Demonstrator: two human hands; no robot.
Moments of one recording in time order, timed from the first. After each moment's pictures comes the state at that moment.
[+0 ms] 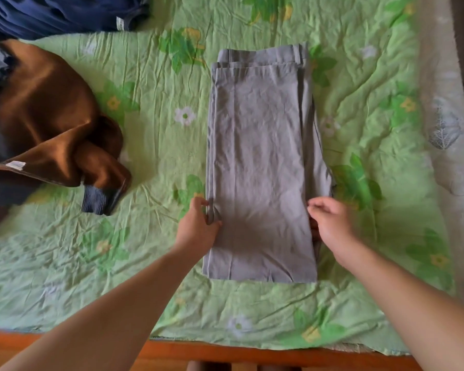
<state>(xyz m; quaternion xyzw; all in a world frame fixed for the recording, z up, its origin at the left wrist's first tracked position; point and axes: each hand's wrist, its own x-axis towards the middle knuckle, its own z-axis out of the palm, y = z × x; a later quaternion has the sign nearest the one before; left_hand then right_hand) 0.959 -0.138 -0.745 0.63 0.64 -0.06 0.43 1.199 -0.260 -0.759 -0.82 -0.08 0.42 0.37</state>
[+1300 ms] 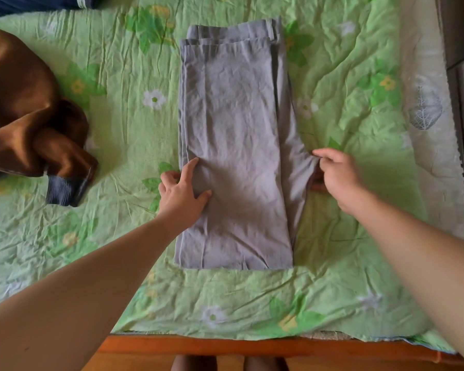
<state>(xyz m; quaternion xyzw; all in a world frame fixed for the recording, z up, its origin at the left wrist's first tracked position) 0.993 -0.127 -0.766 0.72 0.60 -0.07 0.34 1.280 -0.241 -0.763 -0.84 -0.13 0.39 0.36</state>
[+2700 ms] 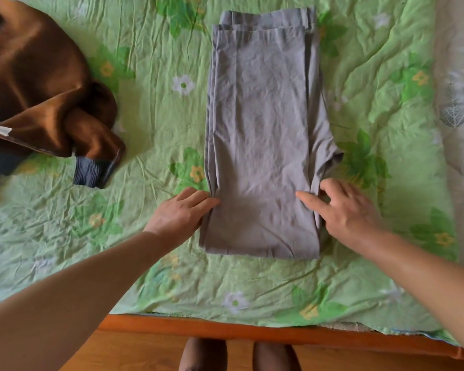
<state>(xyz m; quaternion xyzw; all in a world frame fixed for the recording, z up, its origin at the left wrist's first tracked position) 0.895 -0.139 -0.769 0.96 0.22 0.00 0.16 1.226 -0.312 -0.763 -0.69 -0.72 0.05 0.03</state>
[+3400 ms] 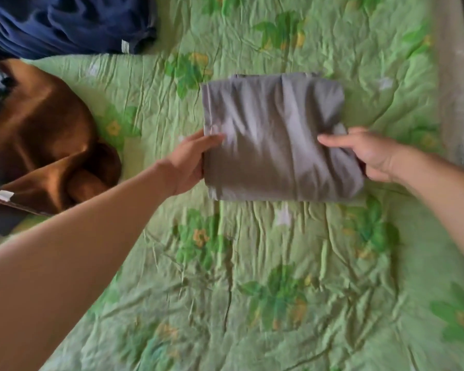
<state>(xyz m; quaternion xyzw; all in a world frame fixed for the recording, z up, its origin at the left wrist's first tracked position) 1.035 0.040 -0.715 0.43 0.47 0.12 0.76 1.325 -0.094 -0.697 -0.69 -0.19 0.60 0.36</state>
